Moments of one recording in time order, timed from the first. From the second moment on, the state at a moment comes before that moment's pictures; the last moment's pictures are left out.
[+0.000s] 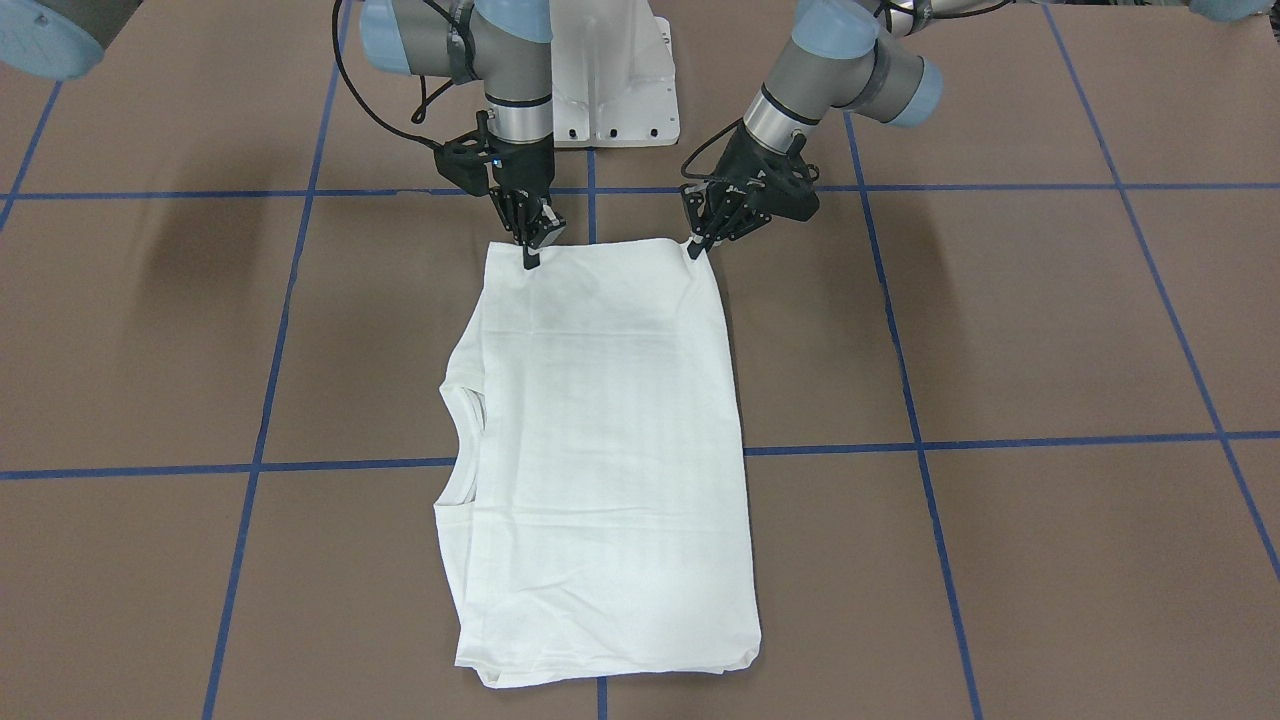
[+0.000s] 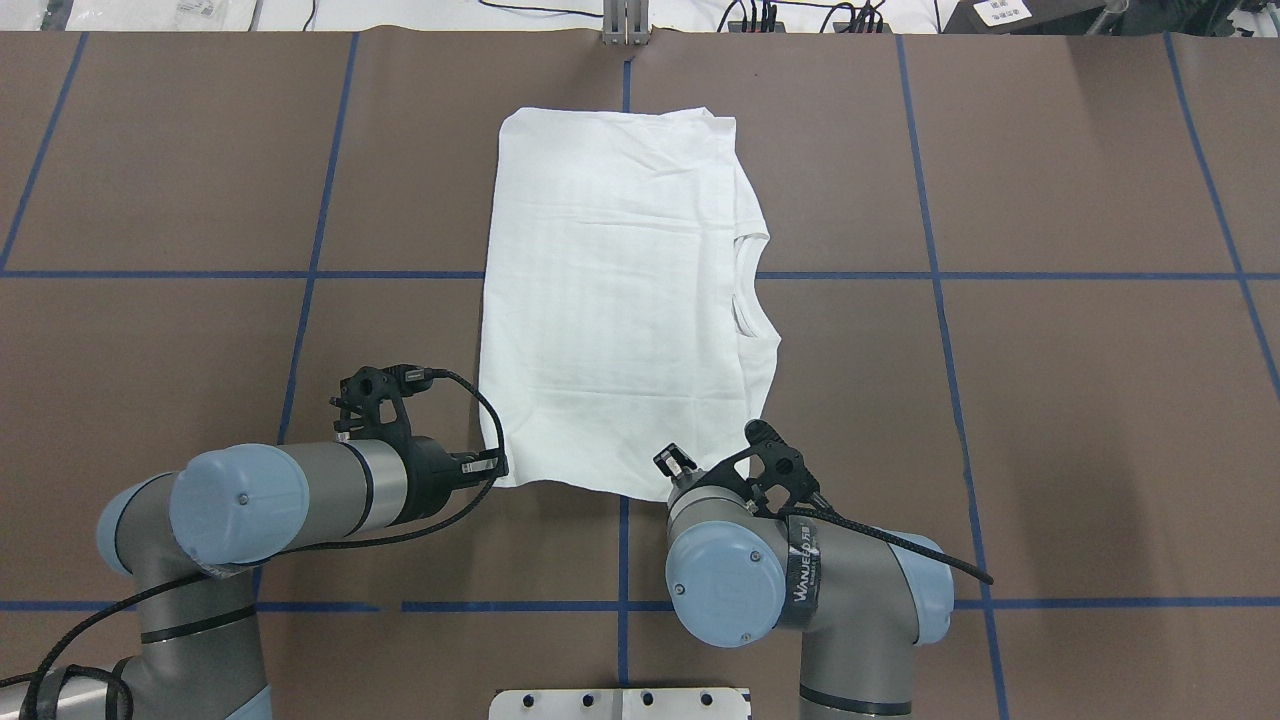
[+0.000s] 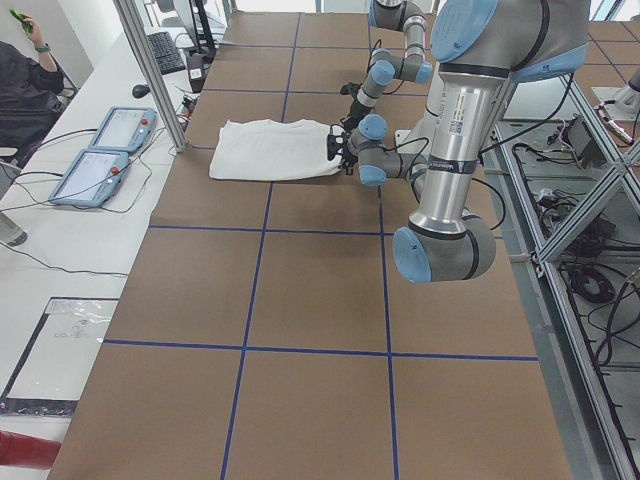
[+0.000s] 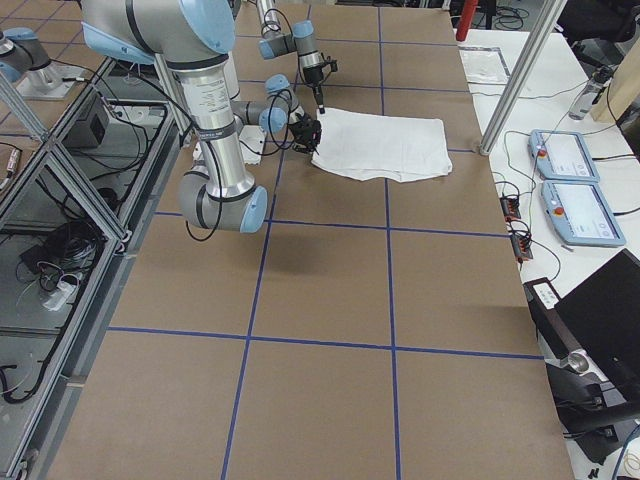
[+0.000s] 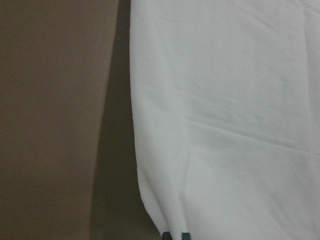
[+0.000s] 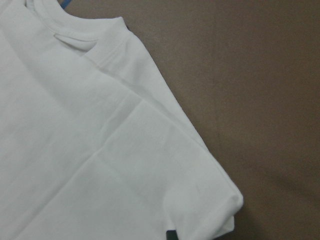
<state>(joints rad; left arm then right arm) -0.33 -1.84 -1.83 -2.28 -1.58 -1.52 0.18 -1.04 1.79 -1.54 1.27 2.33</state>
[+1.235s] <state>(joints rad) -0.29 -1.87 -2.33 -1.77 -1.67 -1.55 0.12 -1.02 2.28 -2.02 1.27 2.25</state>
